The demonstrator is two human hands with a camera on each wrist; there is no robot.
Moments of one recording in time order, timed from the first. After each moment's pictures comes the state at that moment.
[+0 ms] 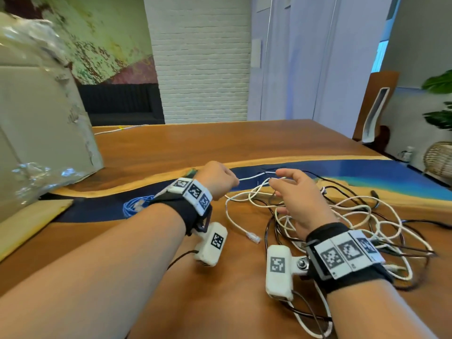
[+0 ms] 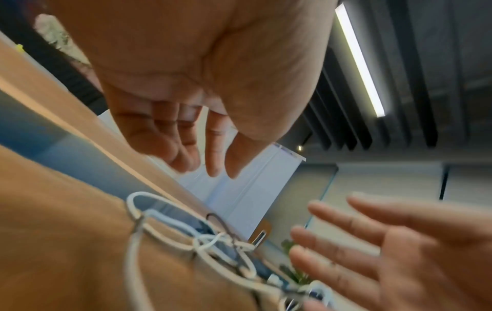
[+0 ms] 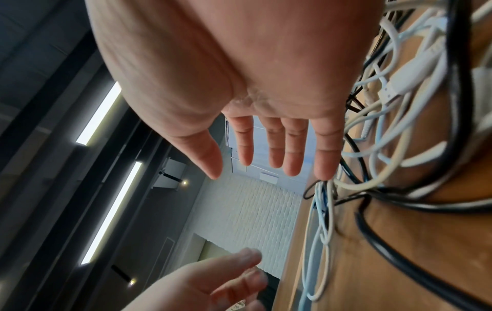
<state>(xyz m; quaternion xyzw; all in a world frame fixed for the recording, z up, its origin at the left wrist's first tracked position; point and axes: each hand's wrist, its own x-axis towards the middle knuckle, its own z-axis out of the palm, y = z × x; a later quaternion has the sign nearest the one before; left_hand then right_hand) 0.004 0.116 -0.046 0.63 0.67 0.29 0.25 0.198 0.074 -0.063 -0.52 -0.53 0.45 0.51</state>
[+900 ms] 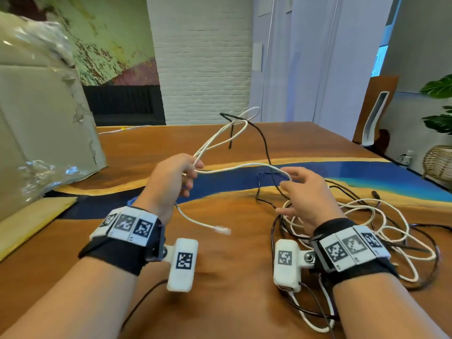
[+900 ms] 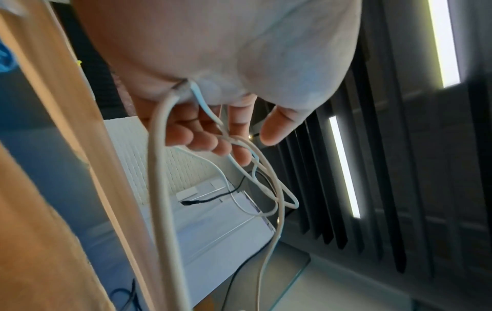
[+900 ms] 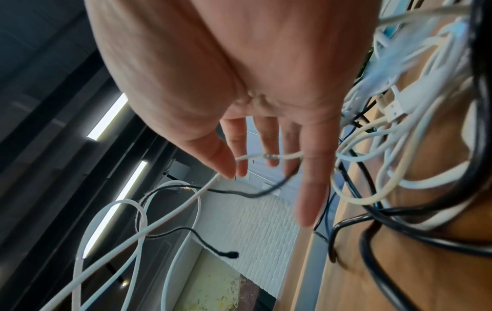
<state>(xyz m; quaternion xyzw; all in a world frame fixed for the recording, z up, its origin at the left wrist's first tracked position) -0.050 0.038 -0.044 0.51 0.51 0.60 0.34 0.207 0.074 -0.063 -0.53 -0.54 0.41 0.50</state>
